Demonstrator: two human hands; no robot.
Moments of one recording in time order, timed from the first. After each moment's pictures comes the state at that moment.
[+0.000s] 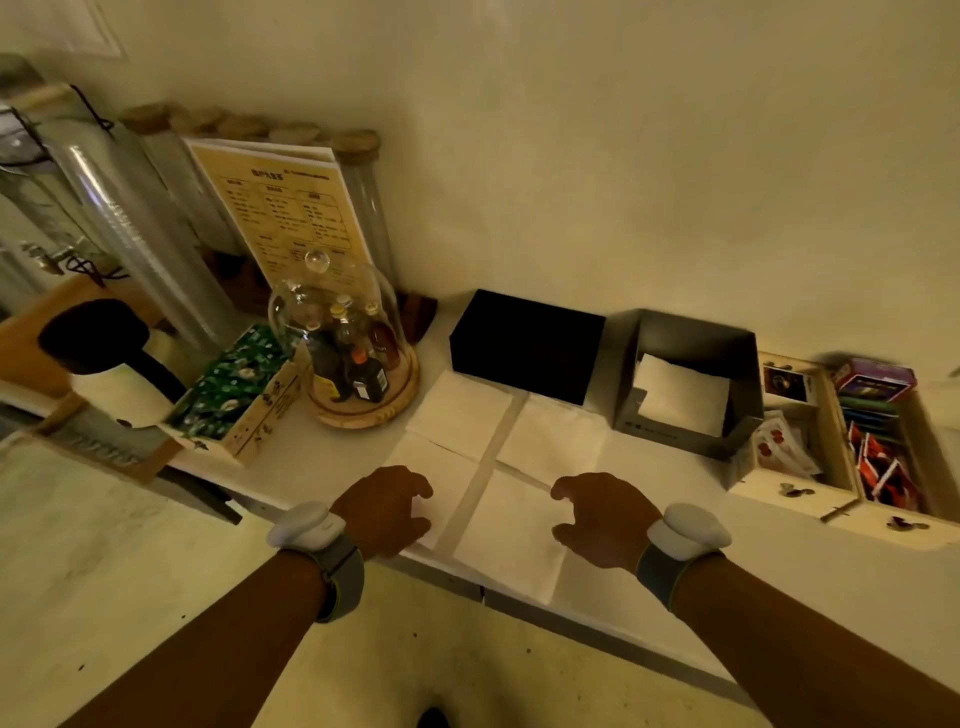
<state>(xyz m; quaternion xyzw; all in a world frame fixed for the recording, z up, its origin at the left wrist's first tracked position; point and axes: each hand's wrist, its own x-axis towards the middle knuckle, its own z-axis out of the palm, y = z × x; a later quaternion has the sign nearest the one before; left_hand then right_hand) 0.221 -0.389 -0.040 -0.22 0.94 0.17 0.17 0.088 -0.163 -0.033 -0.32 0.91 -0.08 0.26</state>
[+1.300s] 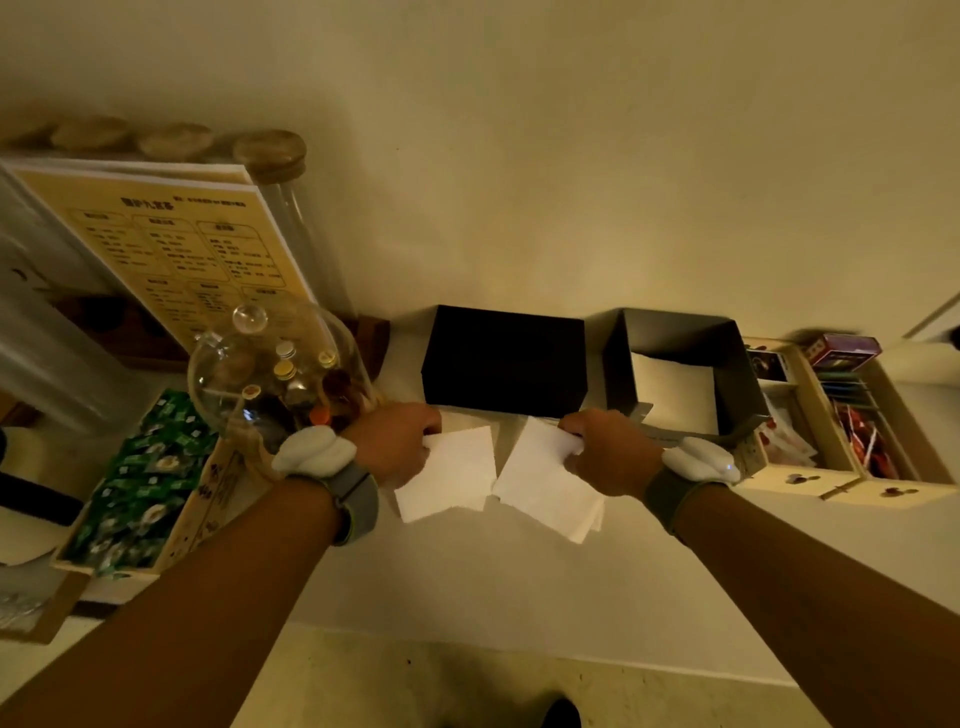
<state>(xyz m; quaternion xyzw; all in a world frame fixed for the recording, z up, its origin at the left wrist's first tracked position) 0.092 -0.467 -0.007 -0.05 0.97 0.18 0.17 0.018 -0.225 -0.014 -0.21 0.94 -0.17 0.21</state>
